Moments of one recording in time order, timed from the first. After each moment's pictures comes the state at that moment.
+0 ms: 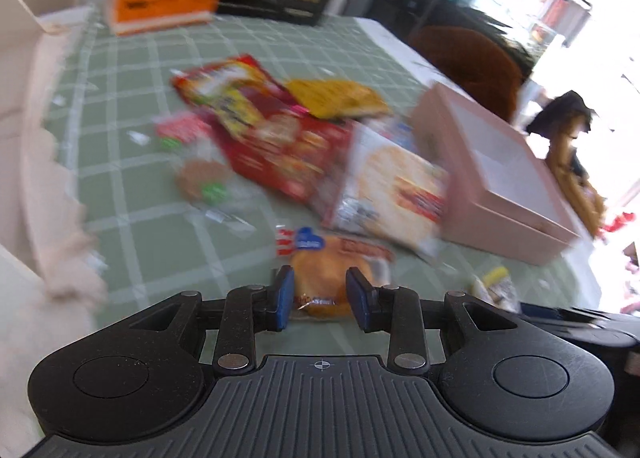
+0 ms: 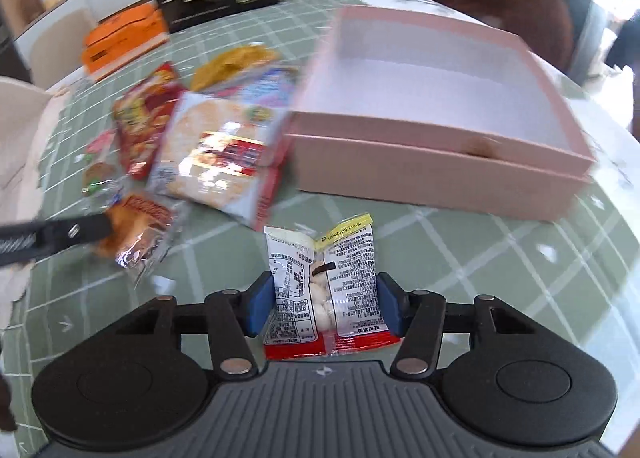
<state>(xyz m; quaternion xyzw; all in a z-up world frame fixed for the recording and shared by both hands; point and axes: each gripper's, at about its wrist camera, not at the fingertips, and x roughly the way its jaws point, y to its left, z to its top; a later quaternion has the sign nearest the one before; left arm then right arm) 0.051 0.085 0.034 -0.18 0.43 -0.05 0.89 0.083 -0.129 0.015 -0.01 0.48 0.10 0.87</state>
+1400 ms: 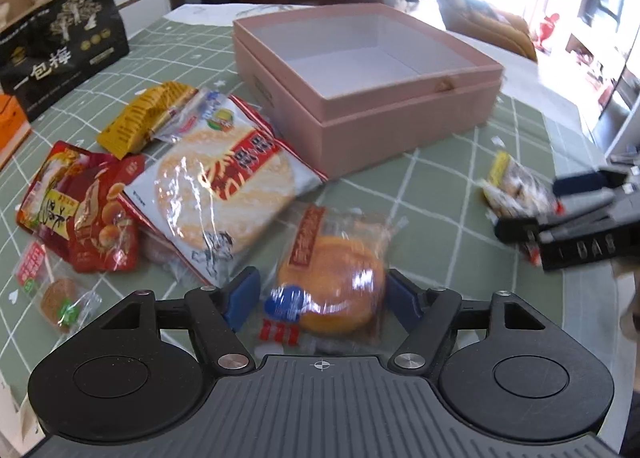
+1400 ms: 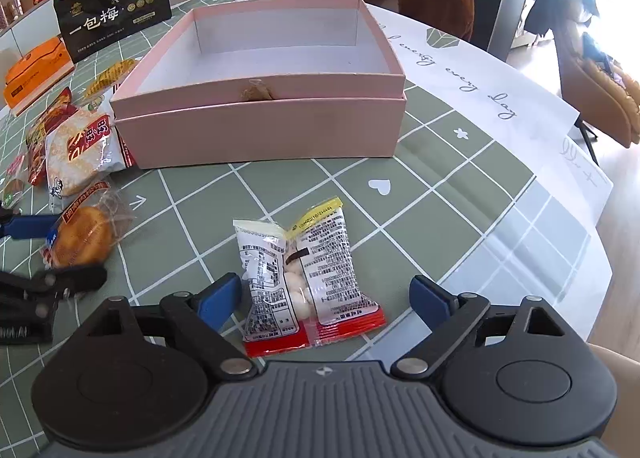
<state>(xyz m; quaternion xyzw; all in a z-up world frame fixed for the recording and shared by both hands) 0.084 -0.009 0.019 0.09 0.43 -0.20 0.87 0.053 -0.213 -0.001 0.01 0.47 0.00 0.88</state>
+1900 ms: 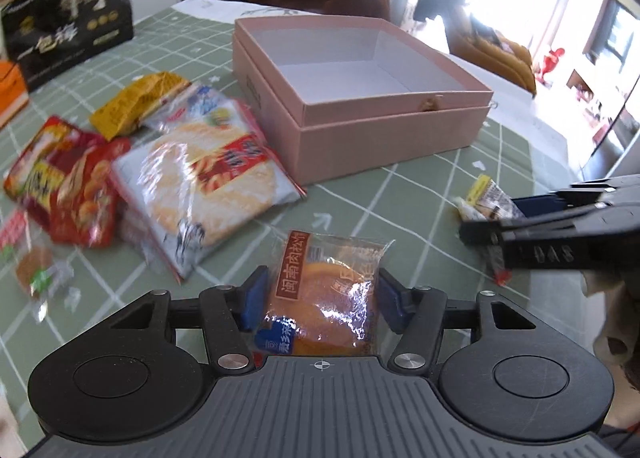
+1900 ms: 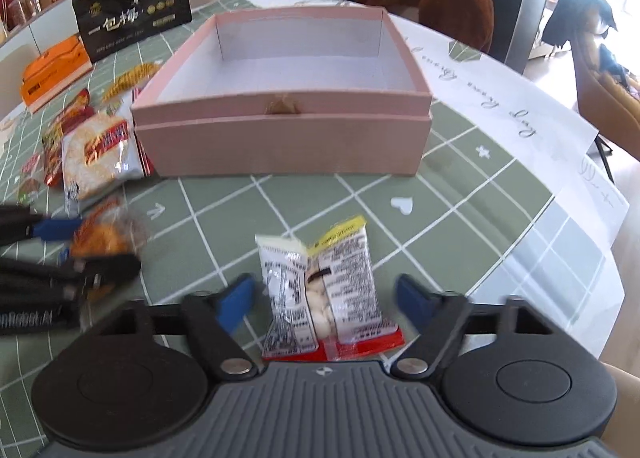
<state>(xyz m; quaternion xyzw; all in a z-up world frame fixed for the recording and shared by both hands) 0.067 -0.012 0.023 0.03 0.44 -0.20 0.88 0.060 -0.208 0.005 0.01 0.46 0.03 0.89</state>
